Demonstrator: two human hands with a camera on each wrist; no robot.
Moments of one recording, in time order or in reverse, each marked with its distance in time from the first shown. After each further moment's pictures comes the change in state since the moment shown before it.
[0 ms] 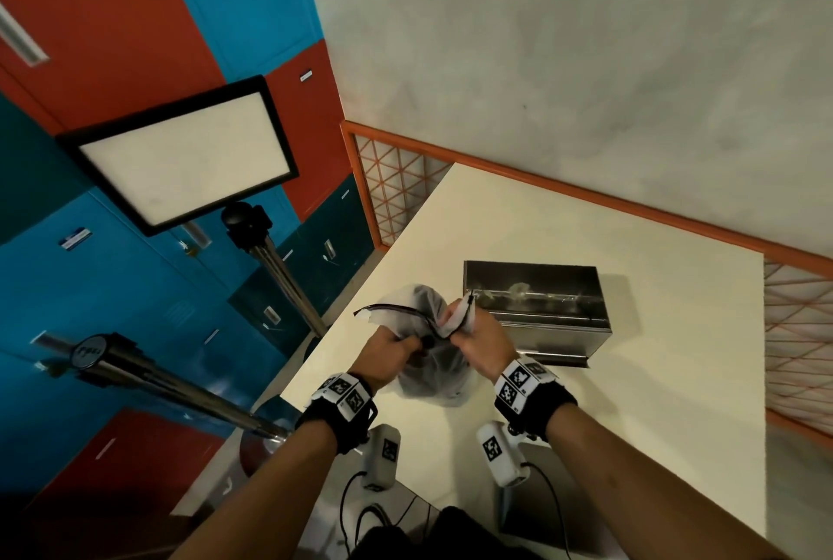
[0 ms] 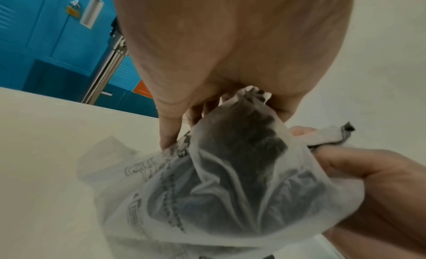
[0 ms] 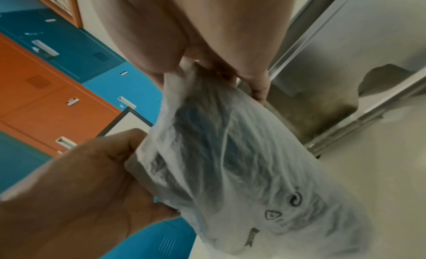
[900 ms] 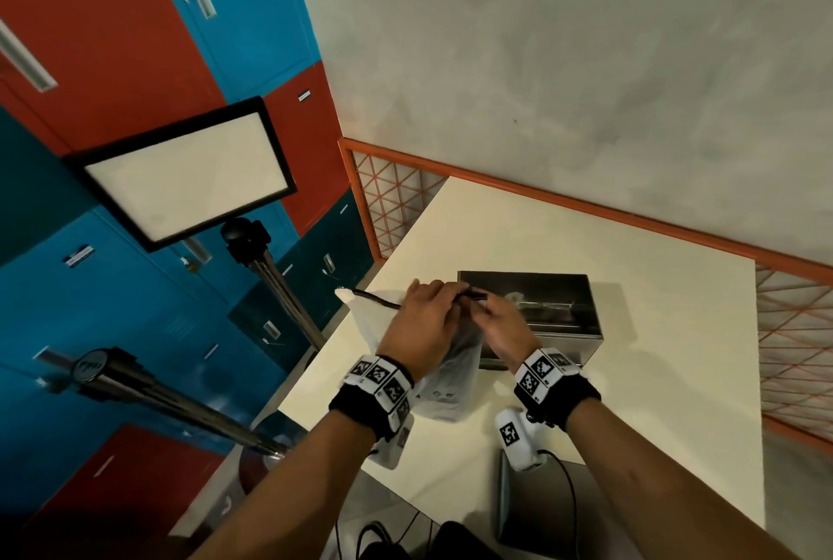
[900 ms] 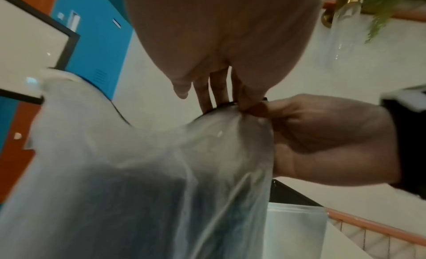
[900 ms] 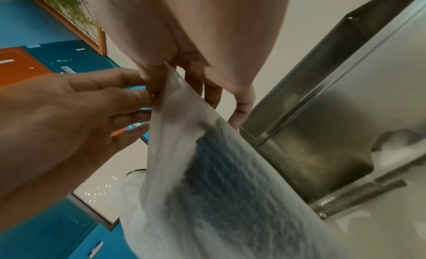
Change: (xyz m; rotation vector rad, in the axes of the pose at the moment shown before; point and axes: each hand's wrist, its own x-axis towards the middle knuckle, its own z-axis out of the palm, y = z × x) left_hand -0.027 0.091 0.025 0.535 0.224 0.807; right_hand 0.003 -0.014 -0.042 0.314 0.001 0.025
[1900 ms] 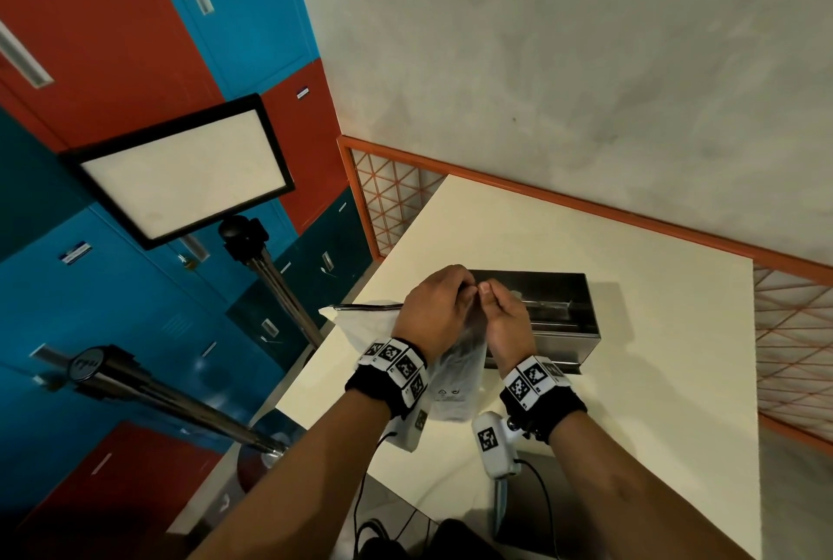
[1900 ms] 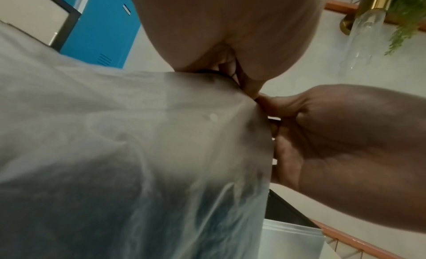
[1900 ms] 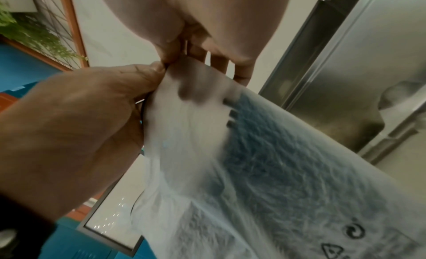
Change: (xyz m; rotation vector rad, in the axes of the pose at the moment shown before) left_hand 0.025 0.016 0.001 -0.102 0.009 -0.055; right_hand -0.008 0.000 0.010 0.156 0.344 -0.123
